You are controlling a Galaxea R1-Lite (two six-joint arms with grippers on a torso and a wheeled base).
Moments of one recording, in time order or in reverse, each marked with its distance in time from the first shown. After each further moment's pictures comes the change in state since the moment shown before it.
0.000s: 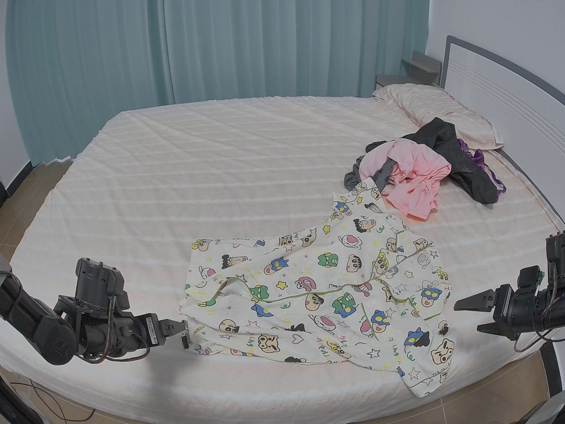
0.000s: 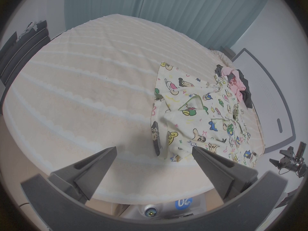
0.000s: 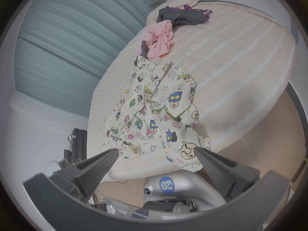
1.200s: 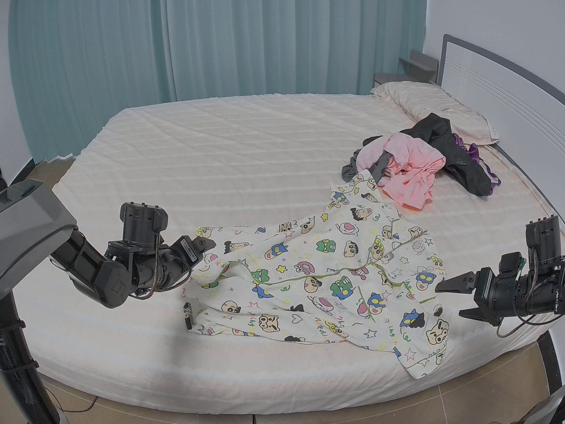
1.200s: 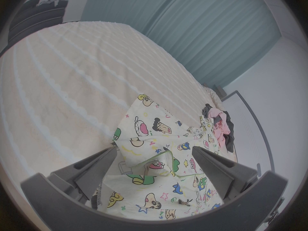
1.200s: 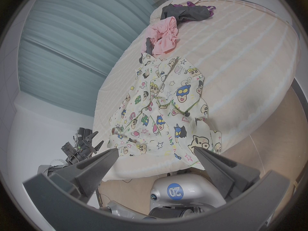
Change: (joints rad) left arm -0.009 0.315 -0.480 -0.125 0.015 -0.292; right arm 0.054 0.158 -0.058 -0.155 0.007 0.059
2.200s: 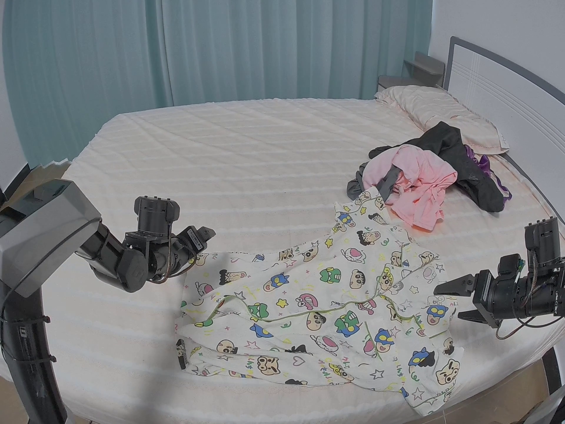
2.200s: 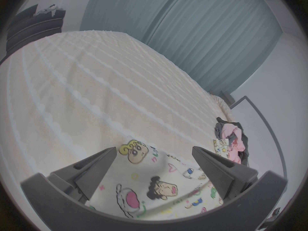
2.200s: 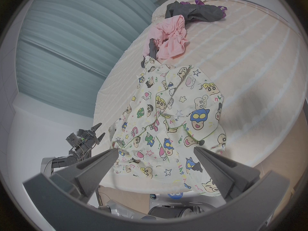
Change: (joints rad) left arm 0.023 0.151 -0.195 0.015 0.084 0.060; right arm 0.011 -0.001 0.008 -0.002 -0.001 -0.002
